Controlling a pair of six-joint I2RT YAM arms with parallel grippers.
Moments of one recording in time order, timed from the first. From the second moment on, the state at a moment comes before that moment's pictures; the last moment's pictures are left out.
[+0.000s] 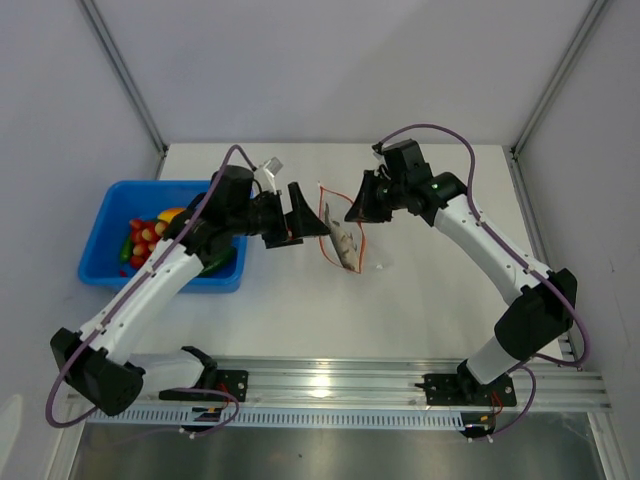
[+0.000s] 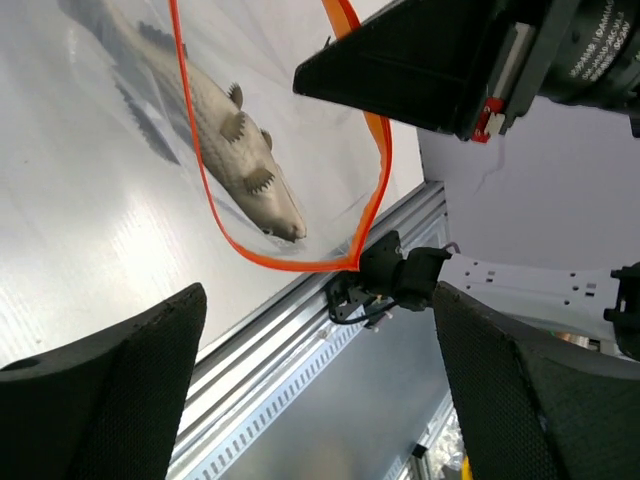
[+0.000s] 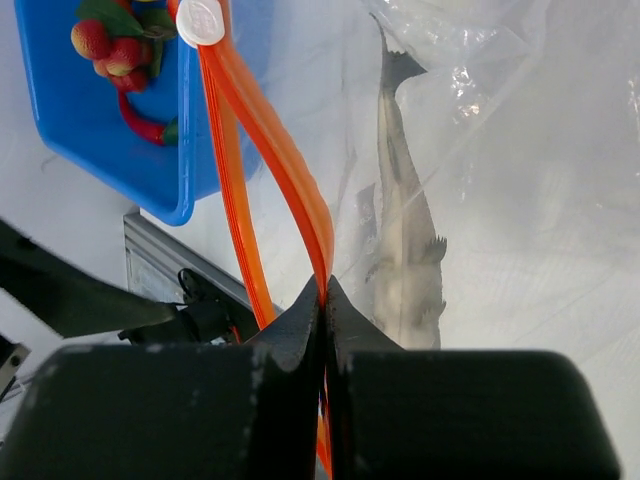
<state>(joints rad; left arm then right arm) -0.53 1.23 1.24 -0.60 0.47 -0.75 0.55 1.58 1.55 -0.71 -0.32 0.66</state>
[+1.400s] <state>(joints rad) -0.60 1.58 1.67 -0.86 0.51 -0.68 0.54 1.58 1.65 -0.86 -0.19 0.52</state>
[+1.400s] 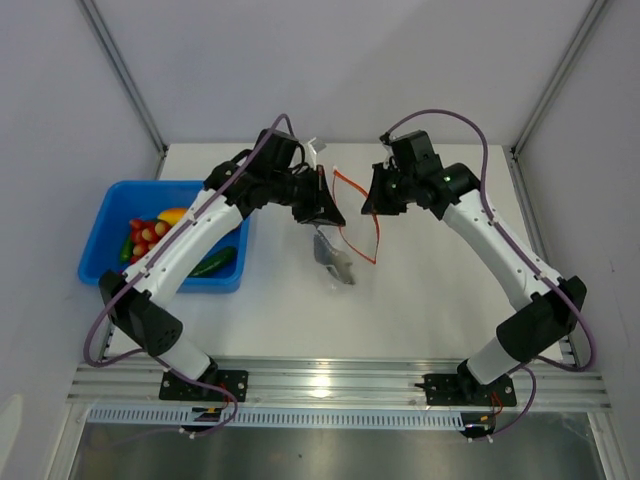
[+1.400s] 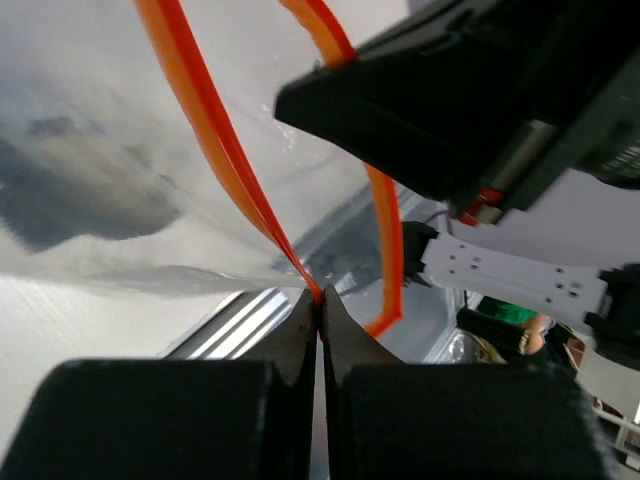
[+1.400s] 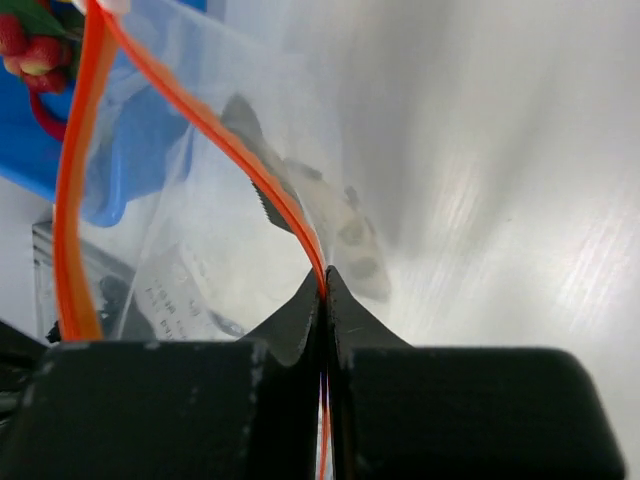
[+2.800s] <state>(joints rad) -0.65 1.27 1.43 -0.74 0.18 -0.52 0.54 1.46 1.51 -0.85 -0.15 0.41</state>
